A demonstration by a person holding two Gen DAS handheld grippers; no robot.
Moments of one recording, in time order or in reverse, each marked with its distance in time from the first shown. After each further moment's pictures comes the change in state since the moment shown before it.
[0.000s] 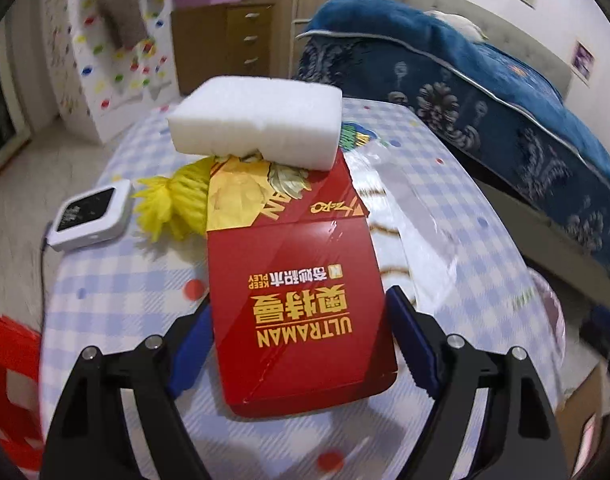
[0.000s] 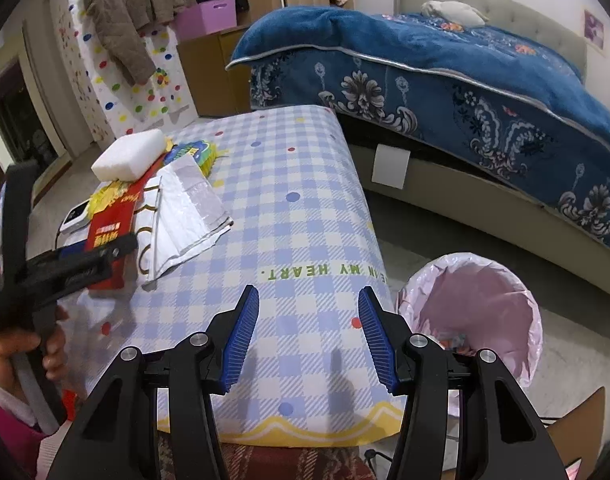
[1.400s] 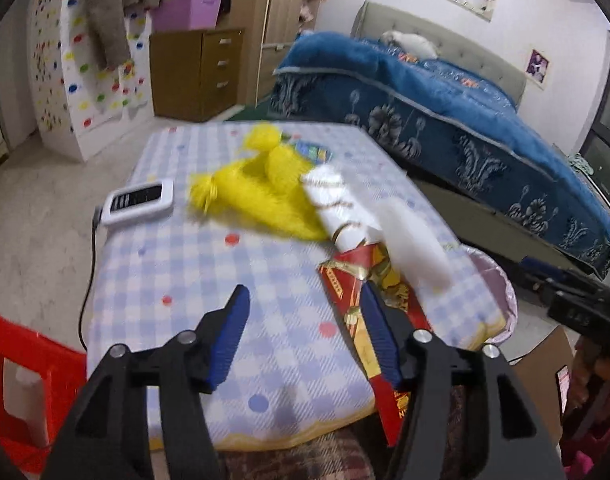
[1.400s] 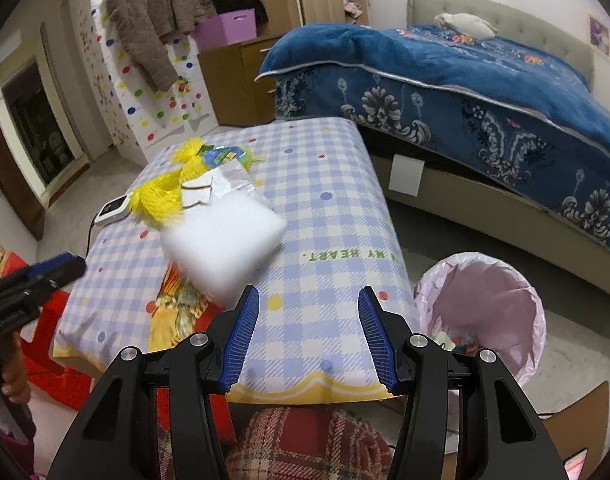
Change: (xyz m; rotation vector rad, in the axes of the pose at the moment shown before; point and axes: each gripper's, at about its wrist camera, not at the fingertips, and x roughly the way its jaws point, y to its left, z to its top) left arm -0.092 0.032 -0.039 0.023 -0.056 -0.141; right arm -0.041 0.022 -0.019 -0.024 -0.036 0.053
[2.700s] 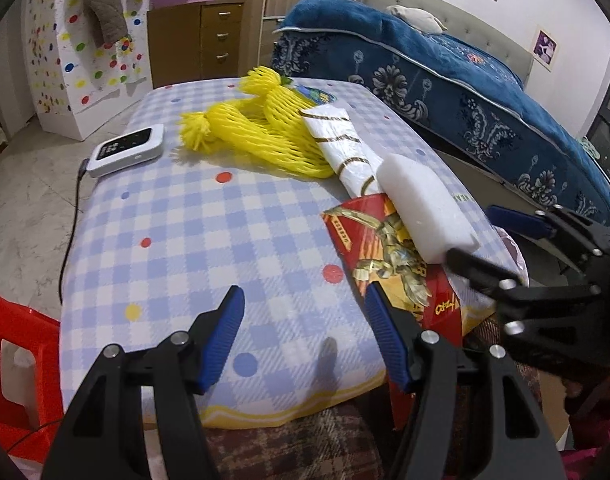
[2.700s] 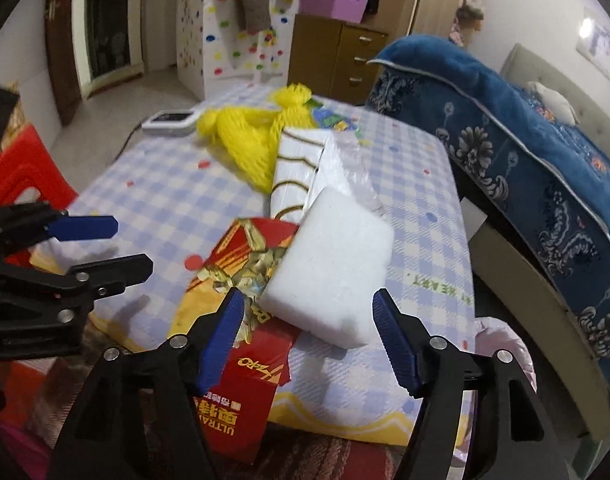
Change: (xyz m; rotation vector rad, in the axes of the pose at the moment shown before) left arm 0.018 -0.002 -0.037 0.001 0.080 0.014; right arm 0.035 0.088 -0.011 -0.396 0.036 0.026
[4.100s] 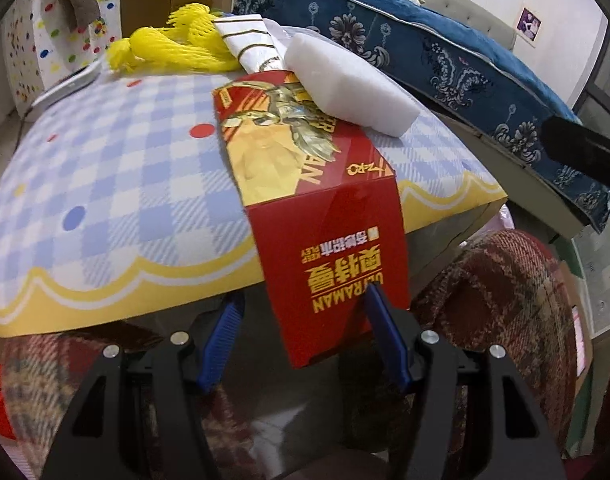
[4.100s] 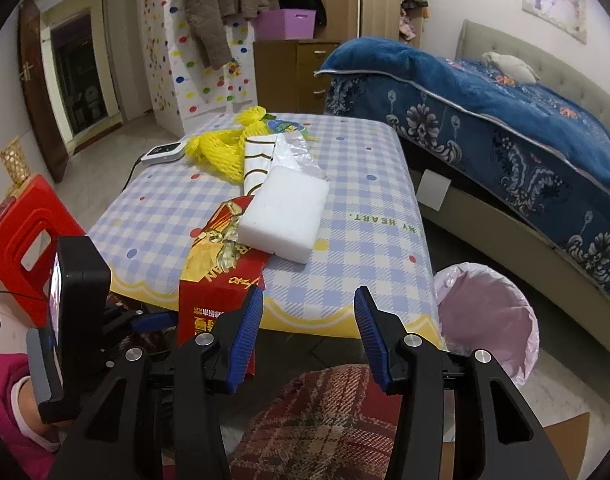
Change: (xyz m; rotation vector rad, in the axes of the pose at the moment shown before) left arm 0.040 -0.067 -0.081 0.034 0.072 -0.071; right arm -0.069 -0.033 -0.066 0.186 -0.073 0.004
